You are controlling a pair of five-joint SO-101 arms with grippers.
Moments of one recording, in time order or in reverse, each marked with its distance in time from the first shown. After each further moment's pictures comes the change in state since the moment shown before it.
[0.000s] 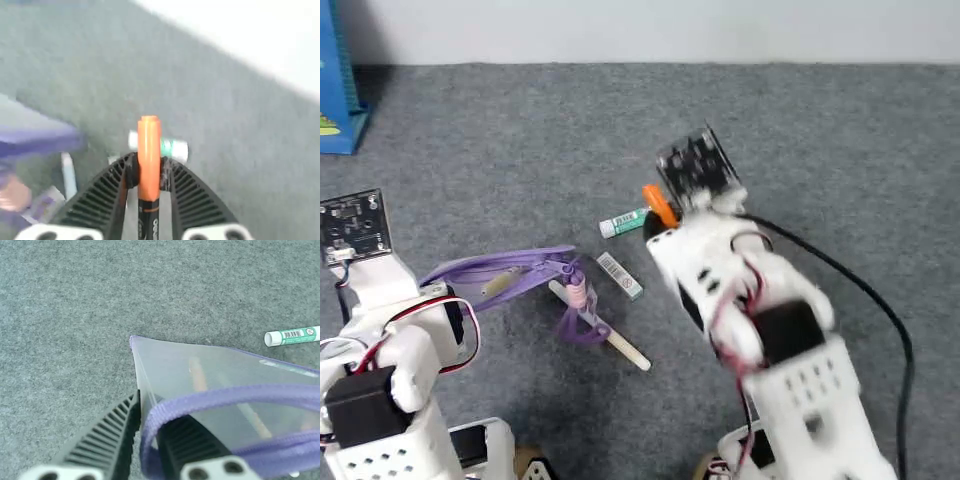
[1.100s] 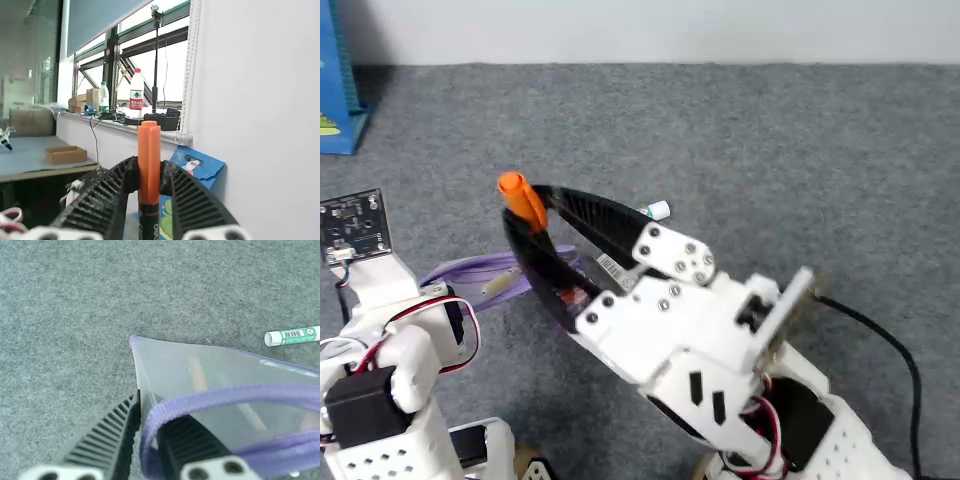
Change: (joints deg) left arm 0.0 0.0 0.0 0.0 0.0; right arm -27.7 -8.7 0.0 -41.6 -10.7
